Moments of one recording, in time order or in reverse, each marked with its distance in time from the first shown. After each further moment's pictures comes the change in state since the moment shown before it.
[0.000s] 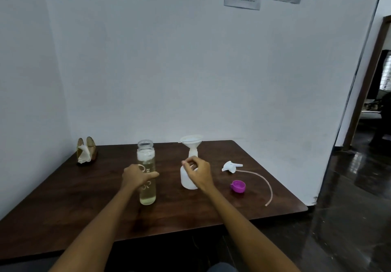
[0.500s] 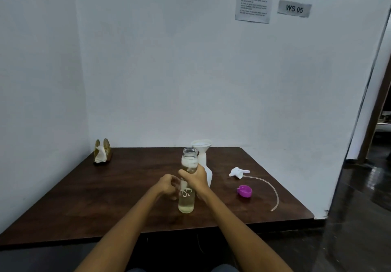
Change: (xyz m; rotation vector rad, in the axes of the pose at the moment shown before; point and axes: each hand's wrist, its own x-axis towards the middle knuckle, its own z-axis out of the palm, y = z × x) left_hand -0.042 0.023 0.022 -0.078 -0.475 0.033; right_hand -0.025 -0.039 0.021 0.307 -0.111 0.323
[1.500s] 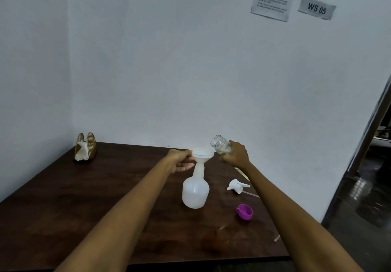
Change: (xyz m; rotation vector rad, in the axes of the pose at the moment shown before) left_hand 0.083 0.094 -0.026 -0.726 0.038 -0.041; right_hand 0.139 -0.049 -0.122 -0.884 0.049 -0.171
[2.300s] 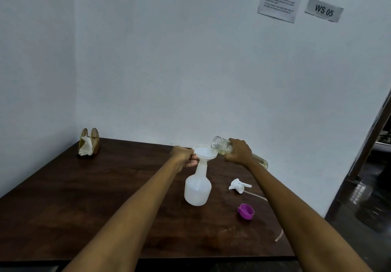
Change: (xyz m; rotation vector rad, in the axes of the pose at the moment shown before) left_hand 0.004 -0.005 0.010 -0.033 0.116 0.102; right_hand 0.009 0.003 -0.003 -0.221 -0.041 -0.104
